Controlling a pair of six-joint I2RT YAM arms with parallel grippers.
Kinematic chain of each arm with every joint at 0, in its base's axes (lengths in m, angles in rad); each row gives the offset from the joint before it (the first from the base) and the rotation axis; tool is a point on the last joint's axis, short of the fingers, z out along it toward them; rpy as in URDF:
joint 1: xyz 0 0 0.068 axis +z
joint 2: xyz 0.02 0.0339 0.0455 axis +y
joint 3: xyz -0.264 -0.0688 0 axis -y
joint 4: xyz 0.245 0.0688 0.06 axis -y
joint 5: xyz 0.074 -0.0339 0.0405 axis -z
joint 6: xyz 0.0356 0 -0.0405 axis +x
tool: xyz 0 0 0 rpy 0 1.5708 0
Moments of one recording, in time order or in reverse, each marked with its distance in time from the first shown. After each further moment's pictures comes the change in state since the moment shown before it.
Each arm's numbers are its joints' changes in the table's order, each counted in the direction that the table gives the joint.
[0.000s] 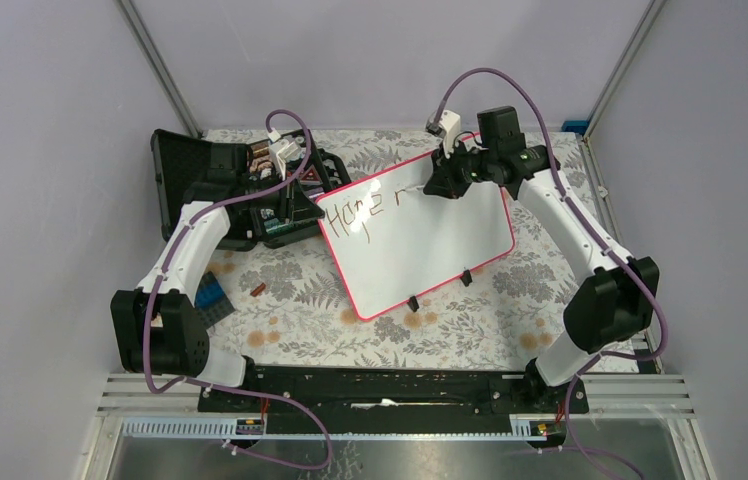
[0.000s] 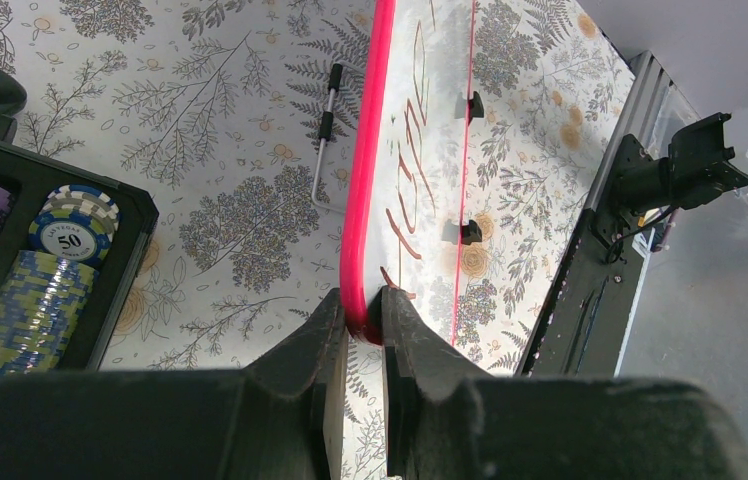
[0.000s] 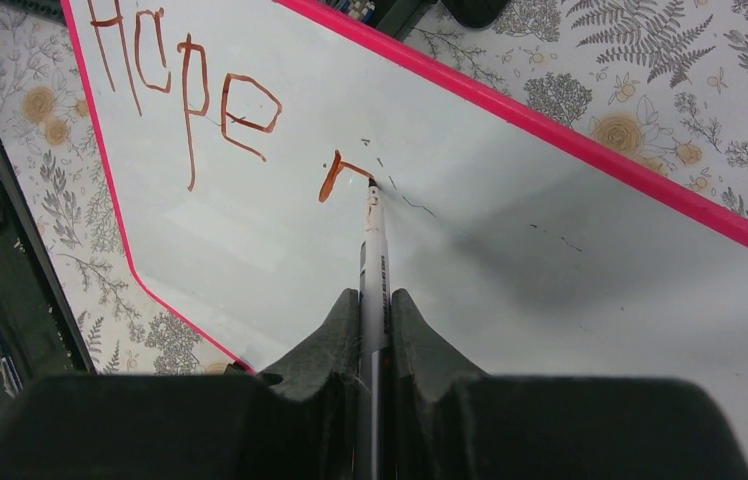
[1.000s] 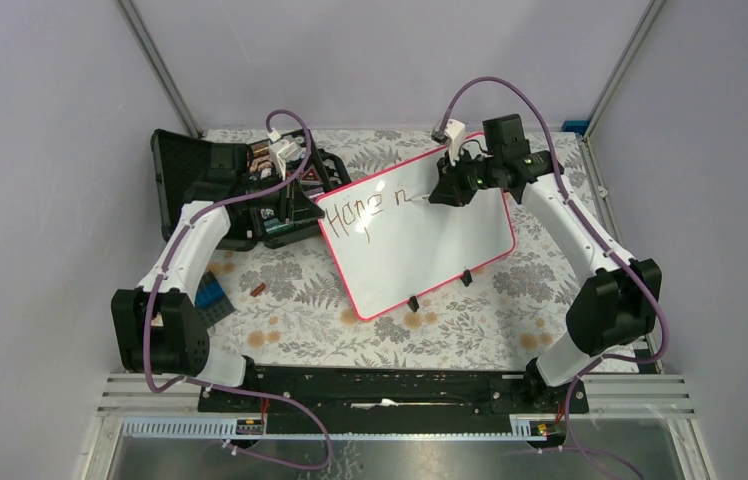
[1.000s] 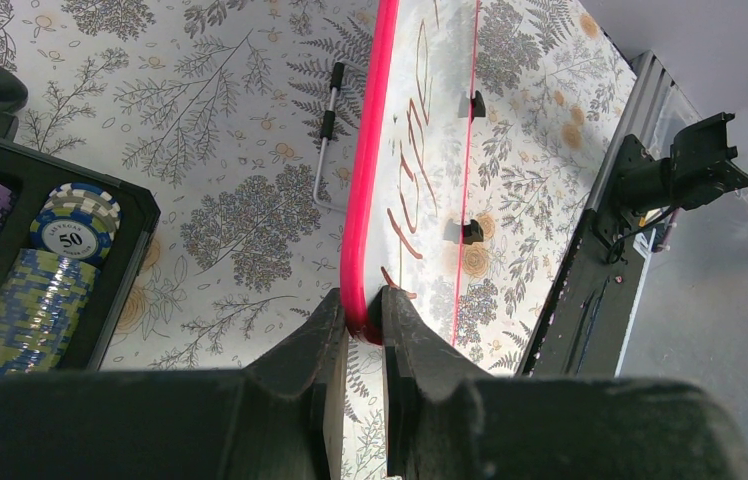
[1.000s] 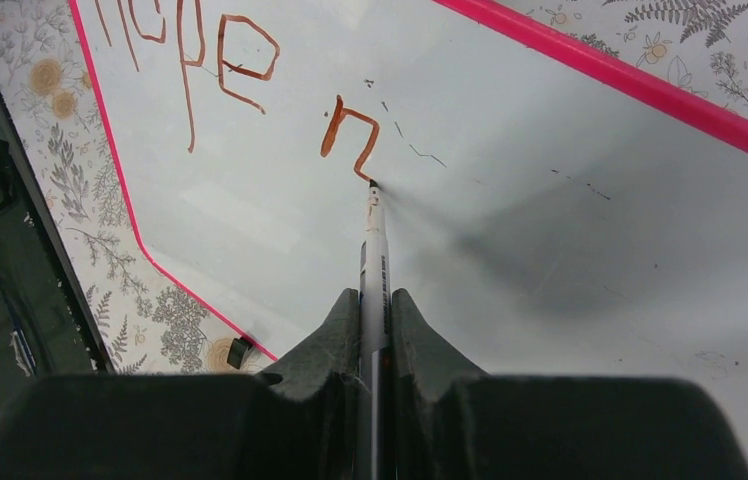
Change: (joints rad) left arm 0.000 0.005 0.000 0.000 -0.004 0.000; right arm -0.027 -0.025 -0.069 -0.015 -0.032 -0.030
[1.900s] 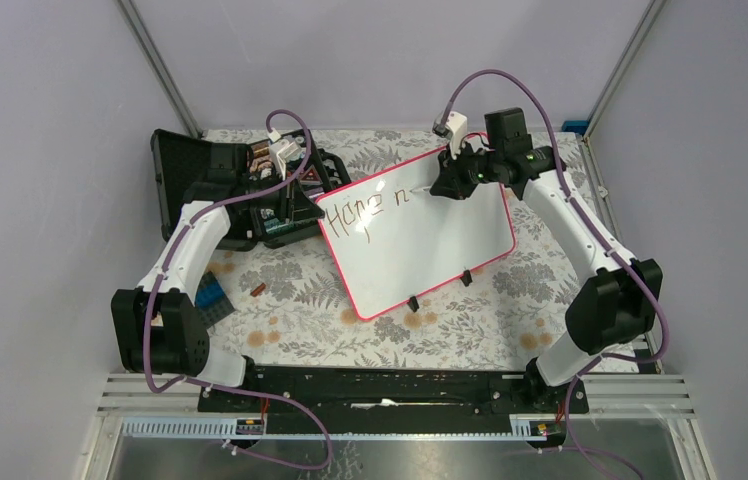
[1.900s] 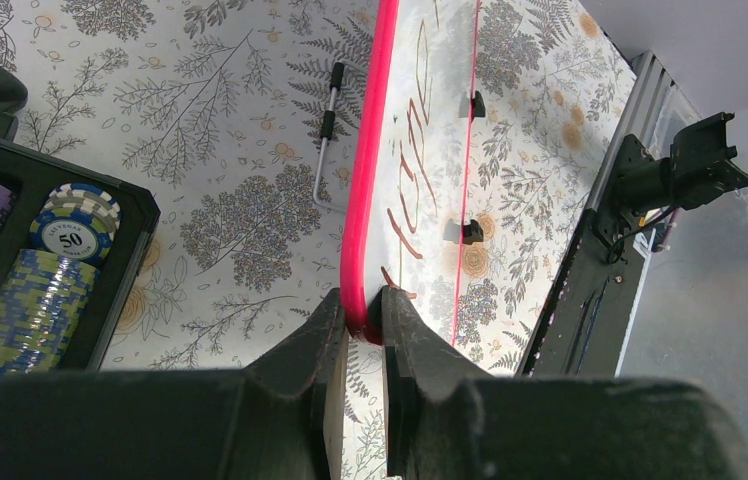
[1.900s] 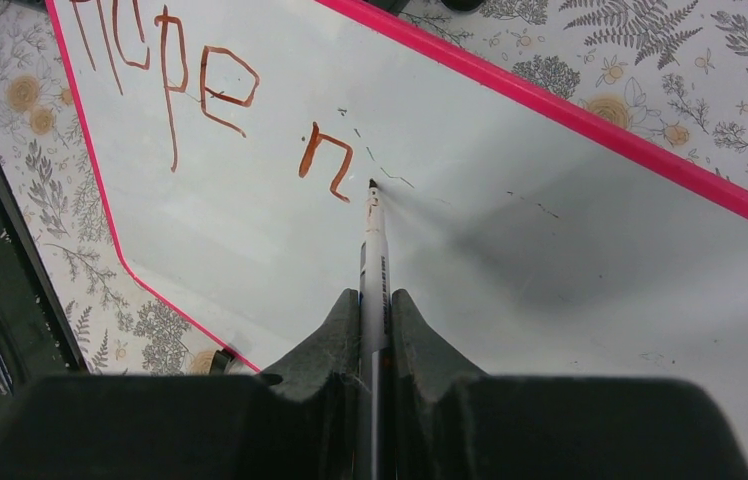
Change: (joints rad) left arm 0.000 0.000 0.000 0.000 0.001 0.000; right arm -0.006 0.006 0.040 0.004 0.019 -0.003
